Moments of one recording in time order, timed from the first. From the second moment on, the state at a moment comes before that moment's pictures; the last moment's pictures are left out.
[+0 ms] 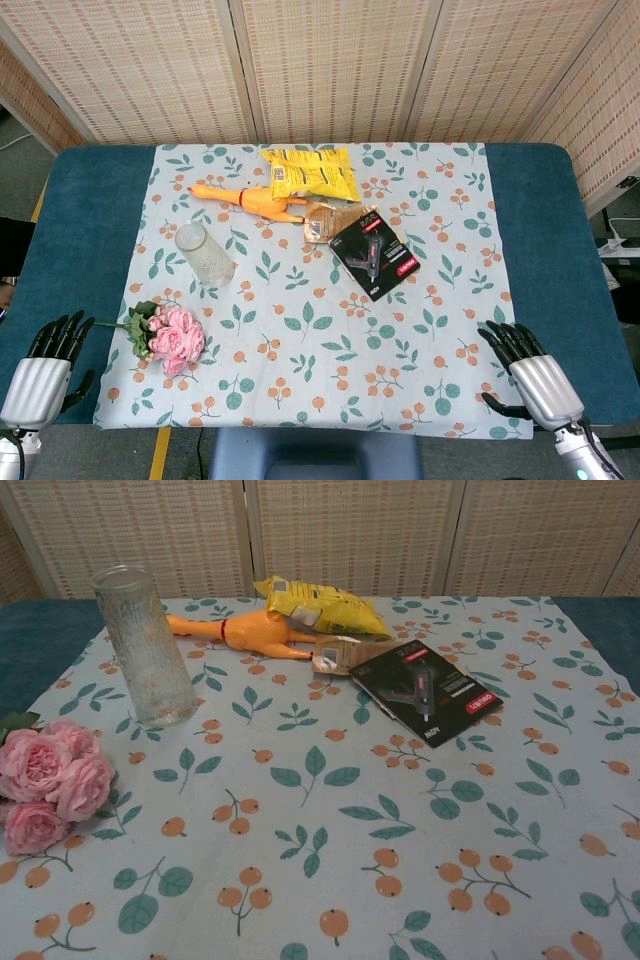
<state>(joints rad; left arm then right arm) -0.07 -1.22 0.03 -1.51 1.60 1.52 0.17 0.10 -1.06 -0.11 -1.76 -1.66 1.33 -0.11</state>
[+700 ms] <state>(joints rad) -0.22 -1.34 0.01 -1.48 1.51 1.20 0.19 0.06 -1.07 -0.13 -1.75 -1.78 1.46 -0.10</state>
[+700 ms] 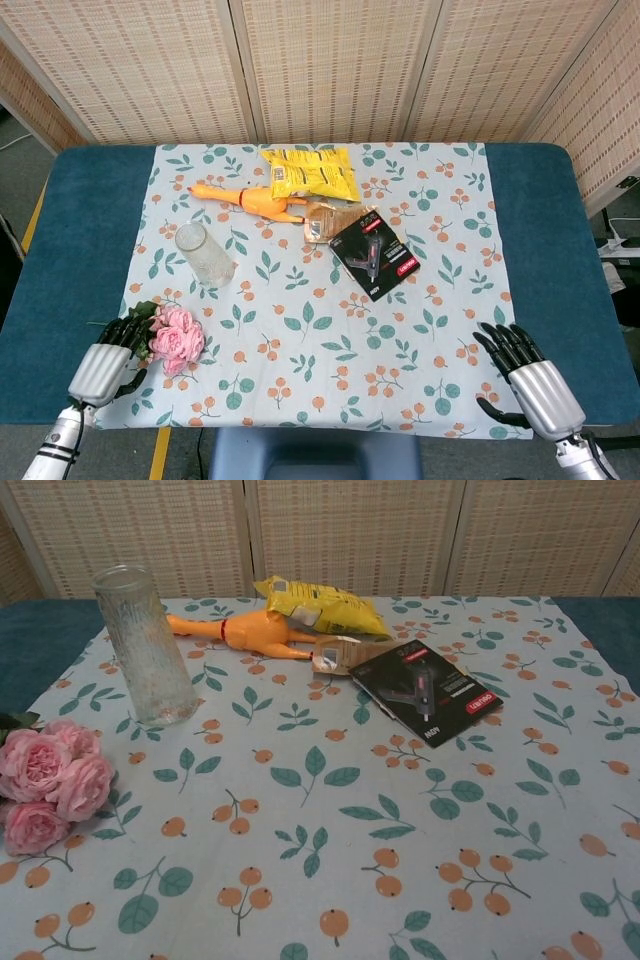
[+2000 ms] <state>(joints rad) -0.33 -1.53 -0.03 -1.20 1.55 1.34 -0.15 0.08 -1.05 -0.13 -1.77 -1.72 1.38 -0.10</state>
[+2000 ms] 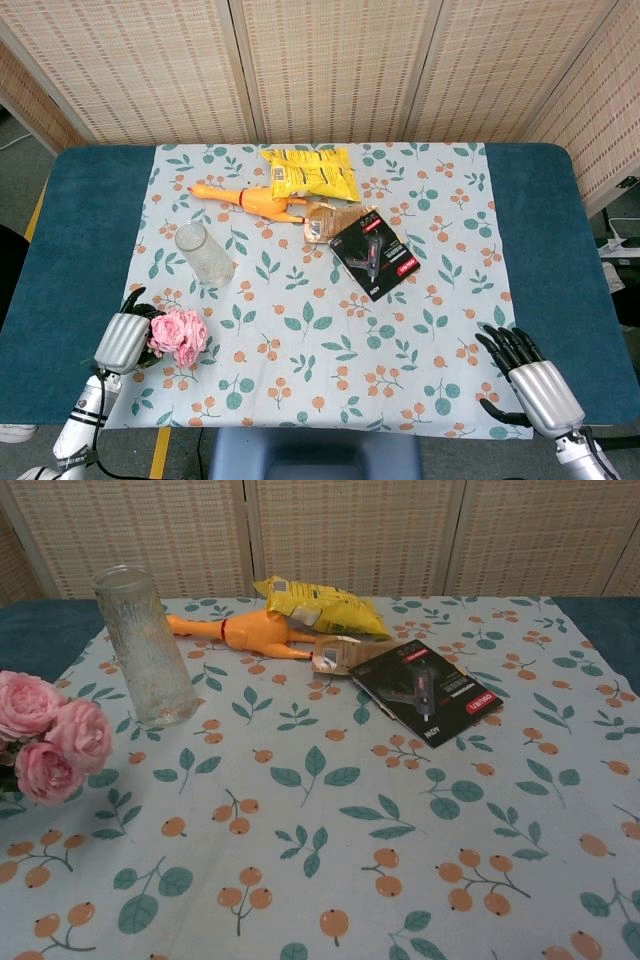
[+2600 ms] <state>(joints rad) -0.37 -1.38 -0.40 -1.50 1.35 1.46 -1.12 0.10 -1.06 -0.11 -1.77 -1.67 1.33 -0.12</state>
